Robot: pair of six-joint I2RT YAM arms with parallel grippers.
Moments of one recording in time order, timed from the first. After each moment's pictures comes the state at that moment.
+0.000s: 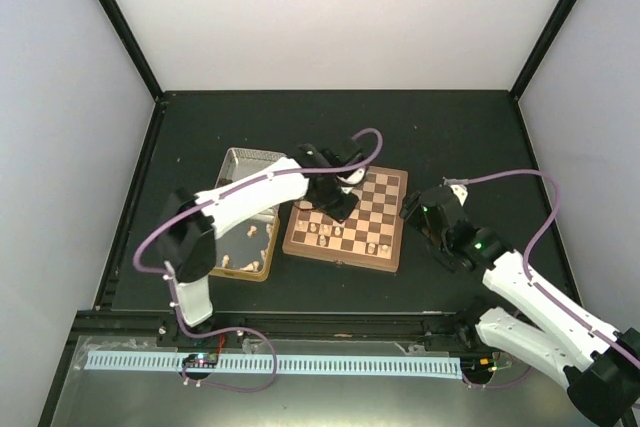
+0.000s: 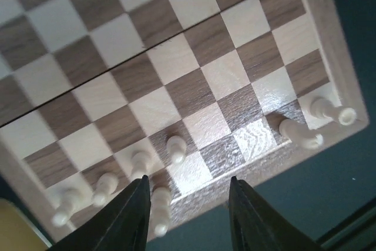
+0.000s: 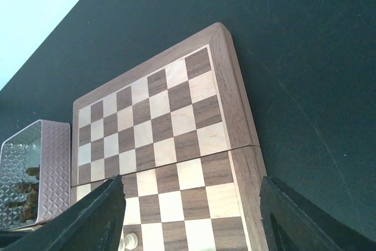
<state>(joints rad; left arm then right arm) -0.88 1.90 1.62 -1.05 0.06 -0.27 0.63 0.85 0.63 -0.50 0.30 1.06</state>
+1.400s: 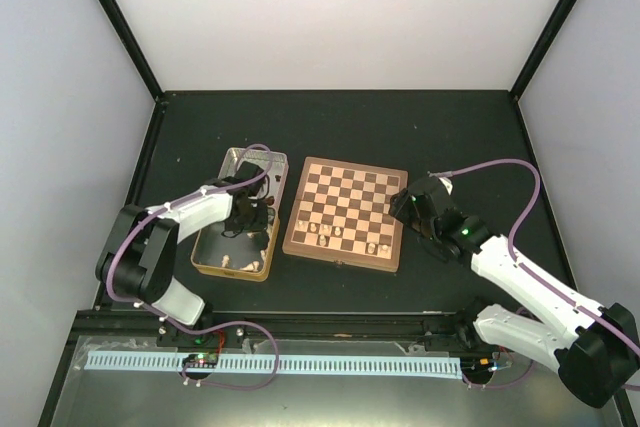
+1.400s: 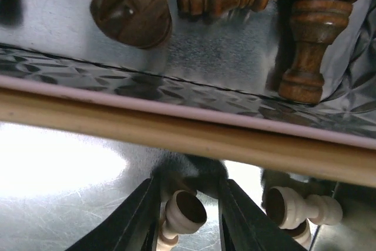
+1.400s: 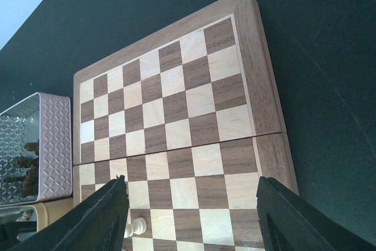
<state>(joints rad) -0.36 1.54 0.81 -0.61 -0.05 -0.46 0.63 0.99 0.69 -0.47 0.21 1.03</state>
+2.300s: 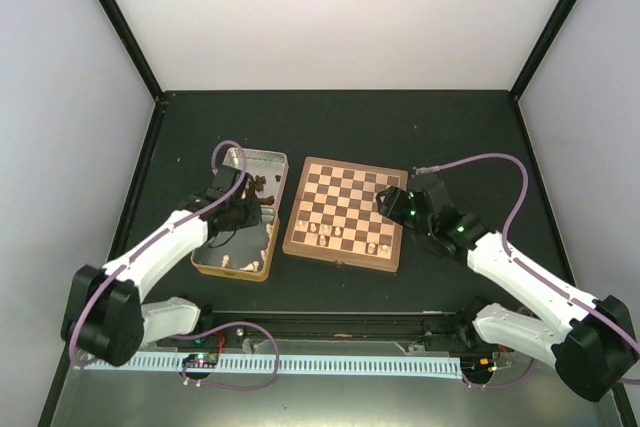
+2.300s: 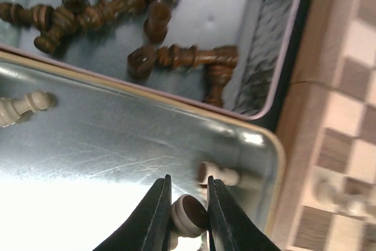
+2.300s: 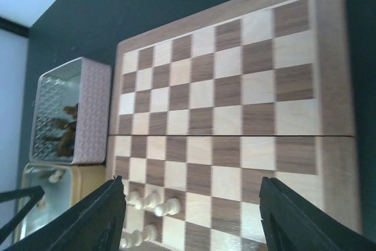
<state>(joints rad) -0.36 1.23 0.71 -0.55 -0.03 -0.57 0.63 1.01 0.69 -0.38 0.09 0.95</state>
